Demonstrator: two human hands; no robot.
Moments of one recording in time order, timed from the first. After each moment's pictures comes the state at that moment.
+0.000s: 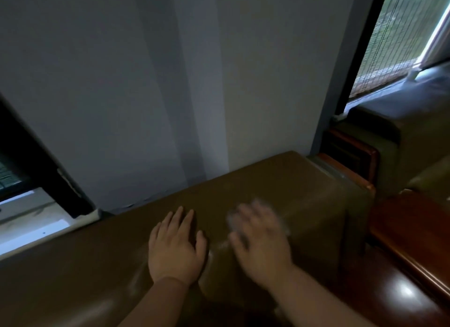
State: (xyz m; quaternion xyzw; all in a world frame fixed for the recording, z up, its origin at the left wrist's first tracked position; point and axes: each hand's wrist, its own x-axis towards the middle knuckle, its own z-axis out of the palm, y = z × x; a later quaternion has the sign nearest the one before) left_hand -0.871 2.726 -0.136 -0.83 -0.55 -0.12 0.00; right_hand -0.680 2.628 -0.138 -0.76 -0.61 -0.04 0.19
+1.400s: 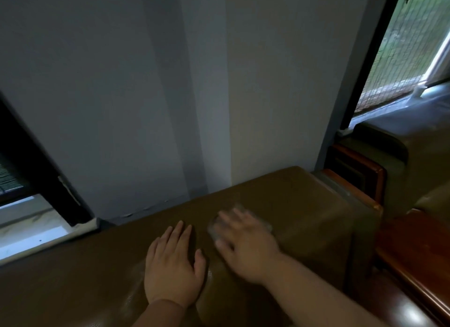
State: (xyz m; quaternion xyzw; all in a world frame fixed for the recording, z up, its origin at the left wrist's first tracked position) left_hand -0.869 2.727 -0.142 -0.83 -0.54 -0.17 0.01; right_hand -0.669 2.673 -0.107 -0.68 -0.72 0.03 0.10
